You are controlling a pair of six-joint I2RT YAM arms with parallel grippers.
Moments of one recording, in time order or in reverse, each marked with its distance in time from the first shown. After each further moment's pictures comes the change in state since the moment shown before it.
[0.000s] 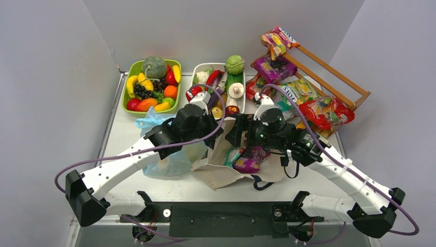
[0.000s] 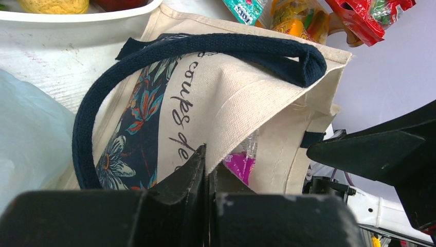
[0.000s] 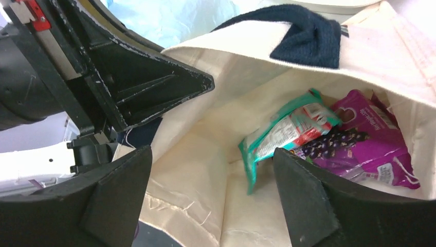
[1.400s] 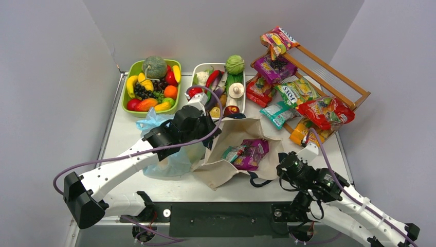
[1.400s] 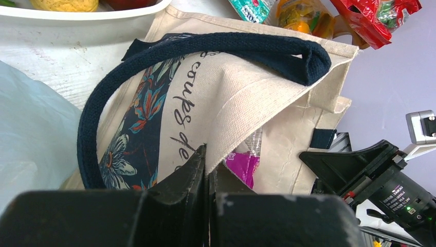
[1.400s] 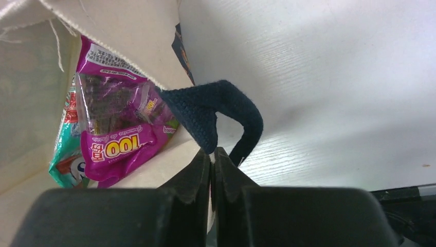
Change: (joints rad) left arm 0.017 -0.027 -0.052 0.023 0.004 -0.001; right arm 0.021 -0.543 -0.585 -0.357 0.448 0.537
